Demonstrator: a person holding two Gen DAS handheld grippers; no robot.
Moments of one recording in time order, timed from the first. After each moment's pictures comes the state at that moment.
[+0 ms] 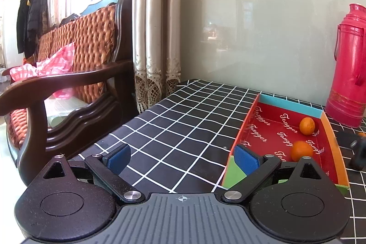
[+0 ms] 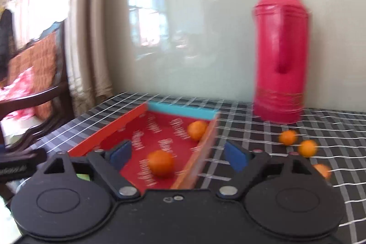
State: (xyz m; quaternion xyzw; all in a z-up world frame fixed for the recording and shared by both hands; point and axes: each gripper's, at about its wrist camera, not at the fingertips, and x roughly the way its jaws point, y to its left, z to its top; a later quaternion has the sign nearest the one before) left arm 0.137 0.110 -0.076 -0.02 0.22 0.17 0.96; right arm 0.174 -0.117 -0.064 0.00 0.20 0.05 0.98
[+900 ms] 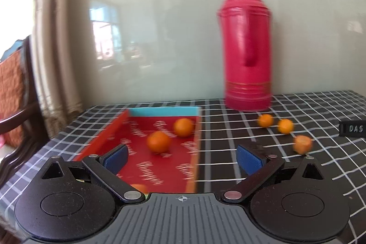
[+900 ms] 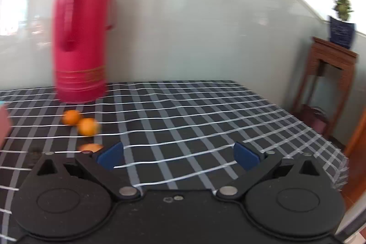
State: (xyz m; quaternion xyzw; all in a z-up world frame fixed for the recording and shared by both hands) left arm 0.146 -0.063 -0.076 0.07 0.18 -0.03 0.98; right arm 0.141 -0.280 -0.083 0.00 0.23 -0.35 0.91
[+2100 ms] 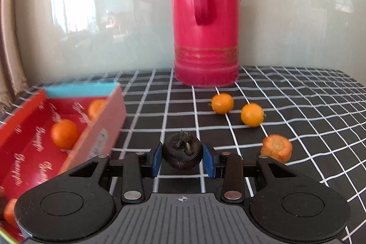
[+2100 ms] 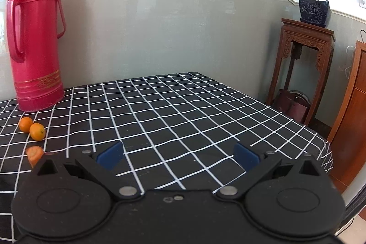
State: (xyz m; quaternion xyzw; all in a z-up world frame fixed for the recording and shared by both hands) left arm 0.233 -0.155 -0.114 0.06 0.26 -0.08 0.96; right arm 0.110 -0.337 -0.087 0.04 0.22 -0.37 0.90
